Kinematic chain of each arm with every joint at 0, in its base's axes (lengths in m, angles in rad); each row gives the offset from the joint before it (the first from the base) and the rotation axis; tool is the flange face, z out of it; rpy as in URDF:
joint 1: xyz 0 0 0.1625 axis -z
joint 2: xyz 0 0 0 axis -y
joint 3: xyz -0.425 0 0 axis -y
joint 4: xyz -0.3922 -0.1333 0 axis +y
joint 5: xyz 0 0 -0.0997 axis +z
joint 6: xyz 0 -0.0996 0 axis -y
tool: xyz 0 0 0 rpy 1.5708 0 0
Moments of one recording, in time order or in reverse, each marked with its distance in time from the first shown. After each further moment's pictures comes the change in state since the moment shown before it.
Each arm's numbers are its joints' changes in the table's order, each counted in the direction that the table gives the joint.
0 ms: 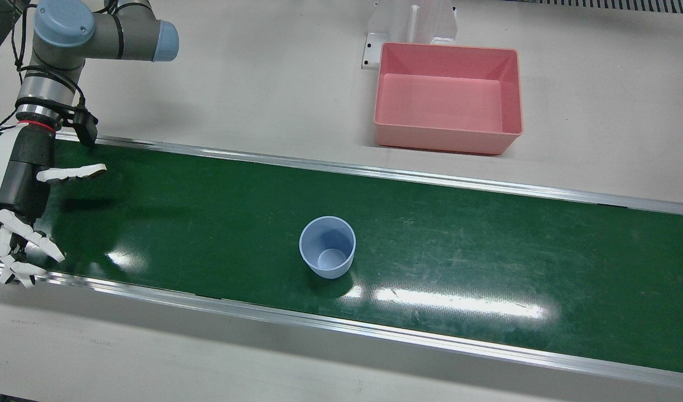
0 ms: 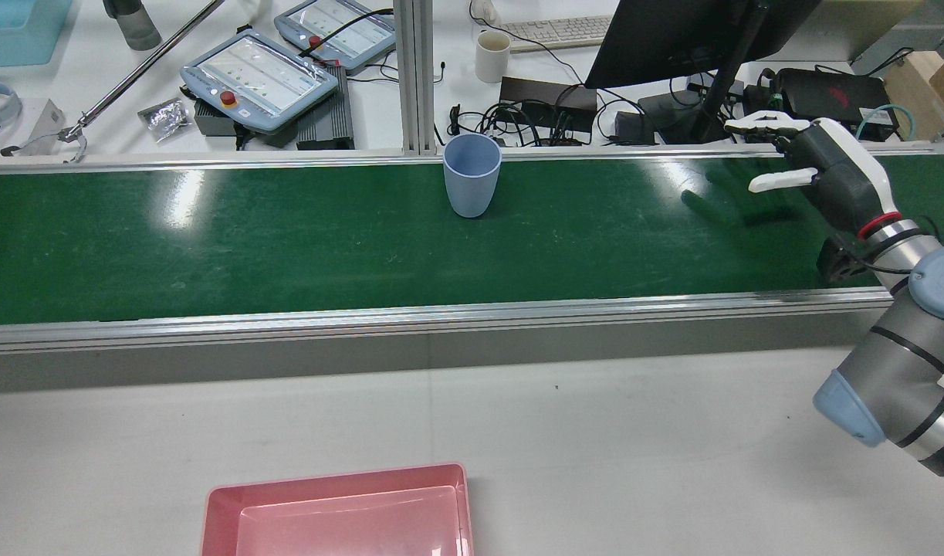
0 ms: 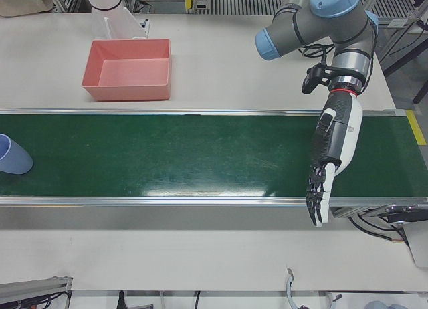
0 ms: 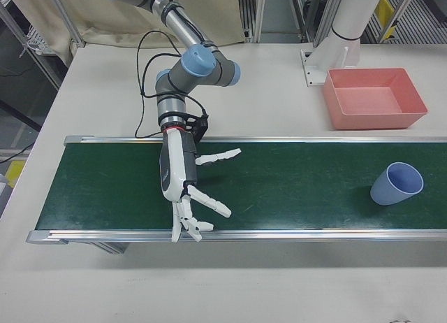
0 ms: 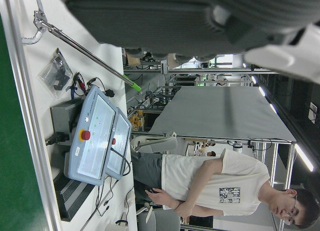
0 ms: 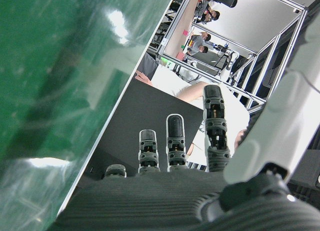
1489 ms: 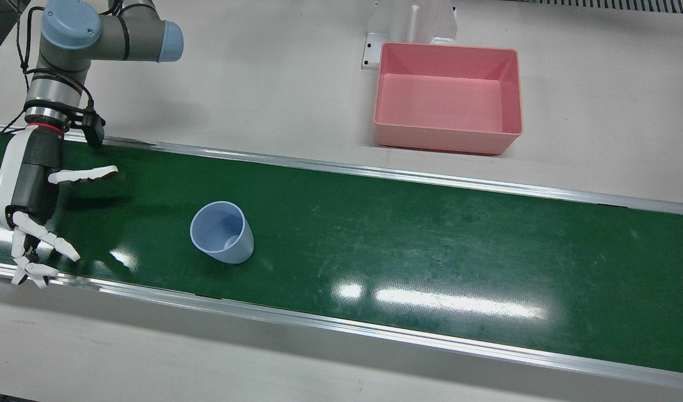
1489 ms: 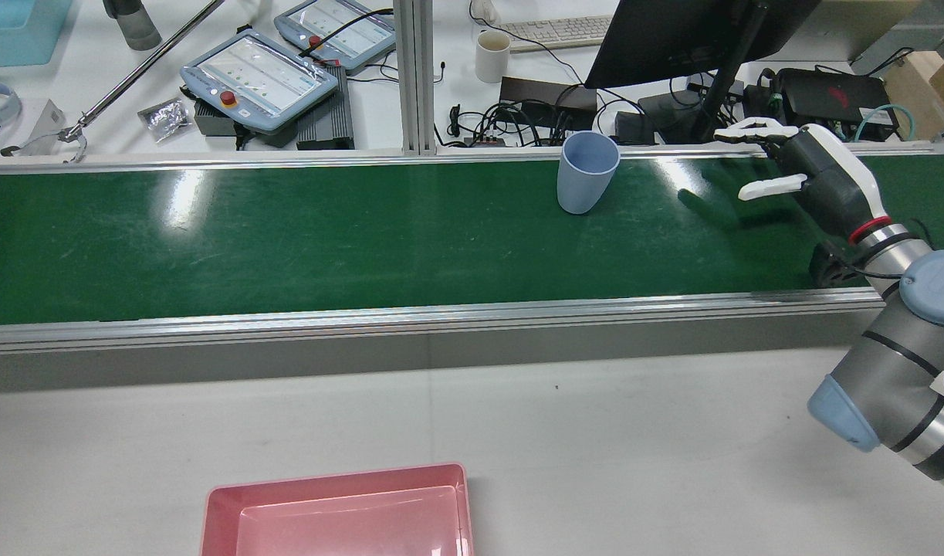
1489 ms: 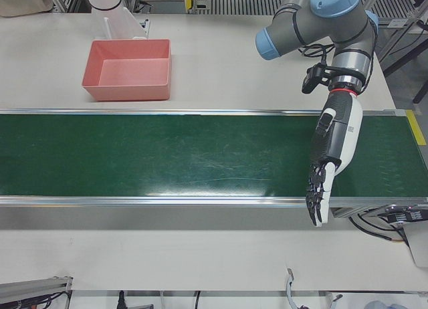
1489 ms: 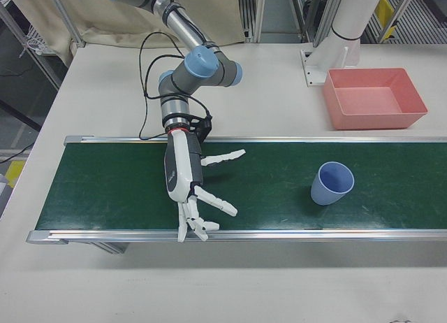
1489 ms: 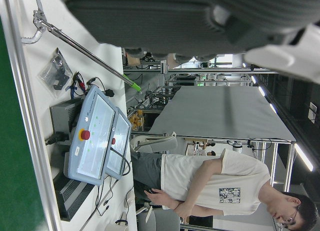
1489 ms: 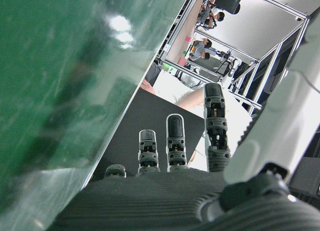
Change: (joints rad) left arm 0.000 0.000 -0.001 0.000 0.000 0.000; right arm 0.018 0.004 -0.001 -0.001 0.001 -0.022
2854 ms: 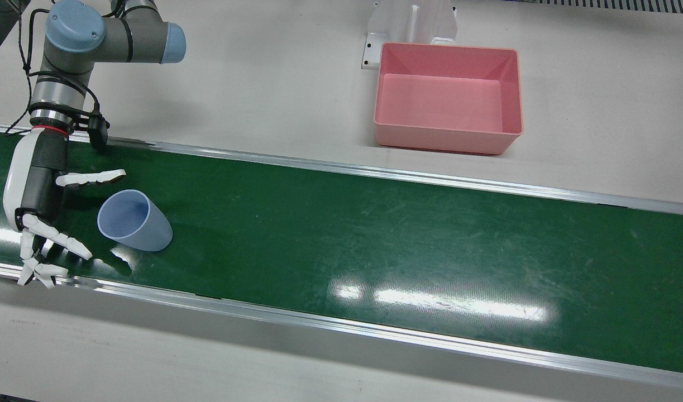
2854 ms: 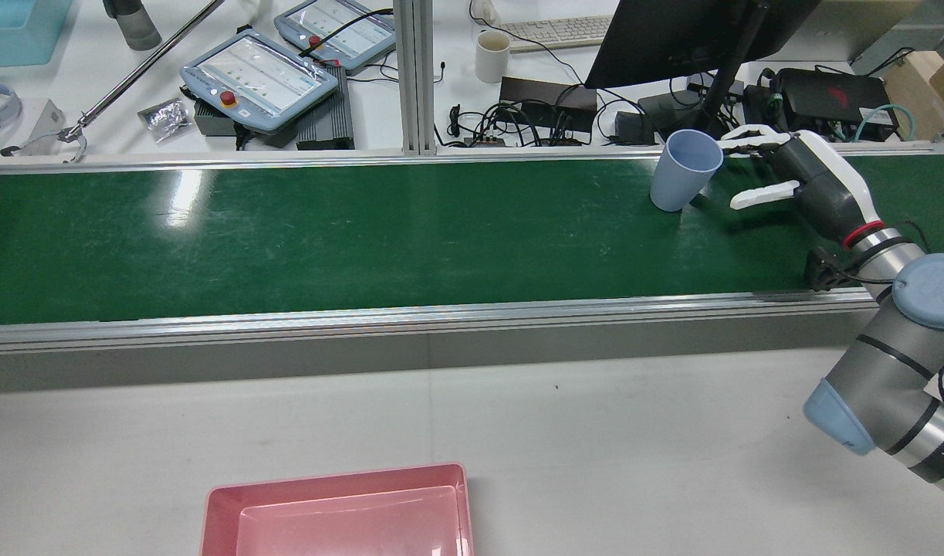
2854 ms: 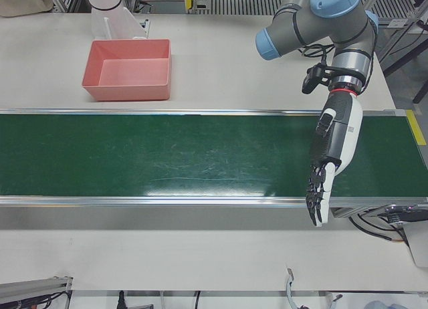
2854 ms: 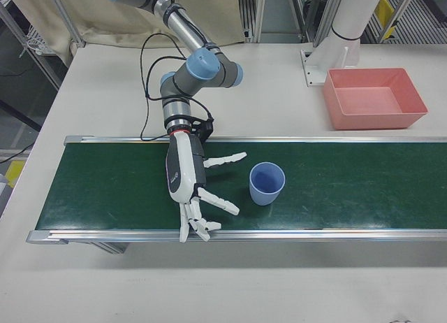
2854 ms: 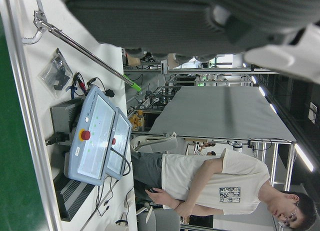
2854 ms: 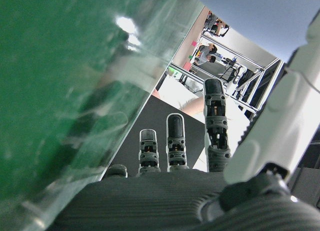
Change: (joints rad) left arm 0.000 0.000 0.001 0.000 0.000 0.000; right arm 0.014 0.003 -0.010 0.000 -0.001 -0.047
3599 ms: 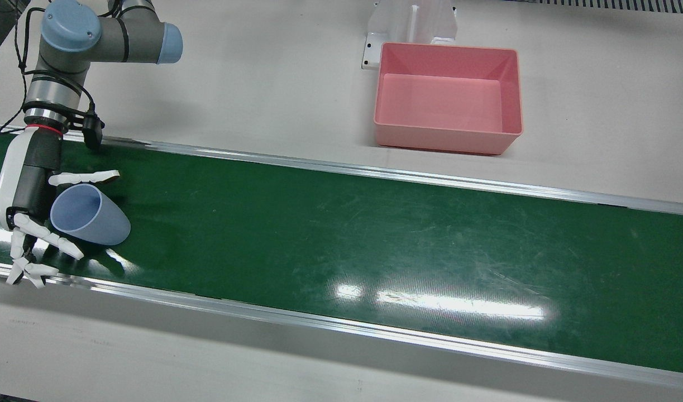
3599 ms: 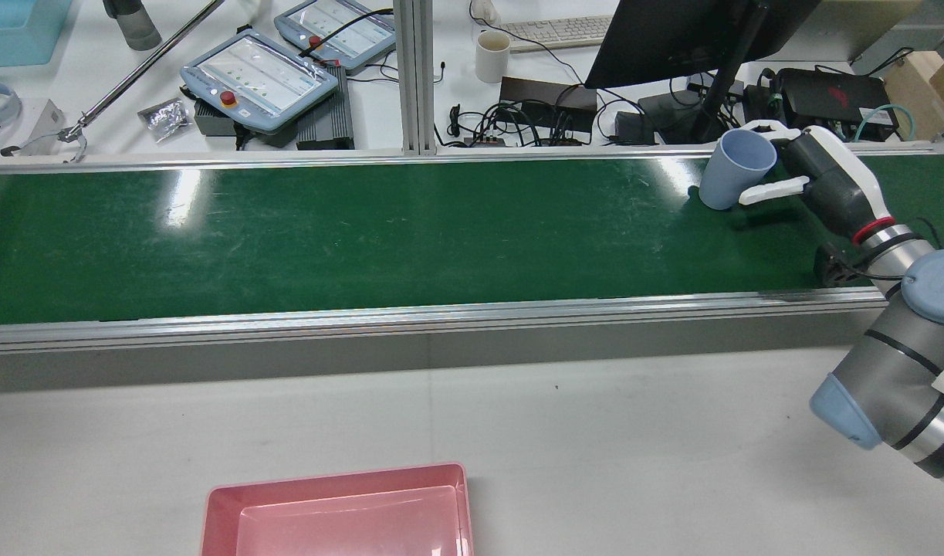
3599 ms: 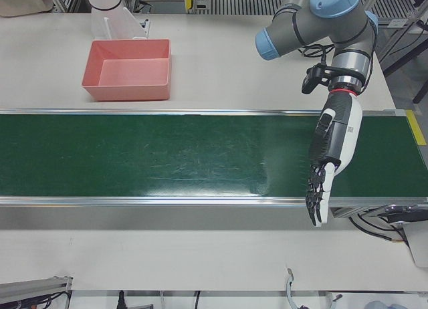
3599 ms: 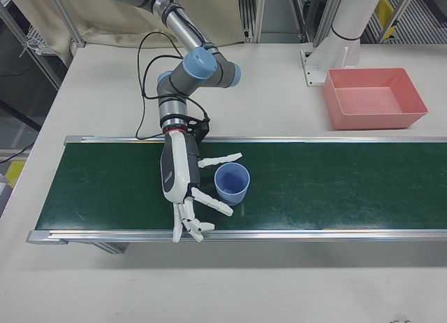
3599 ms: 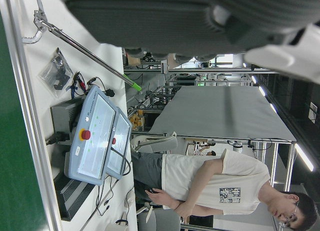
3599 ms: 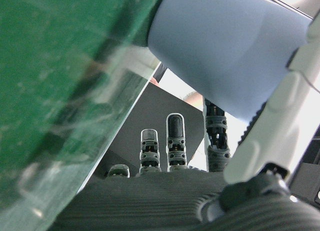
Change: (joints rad) left arm -0.001 0.000 0.000 0.000 0.000 0.000; right arm -0.022 -0.005 -0.002 0.001 0.000 -0.009
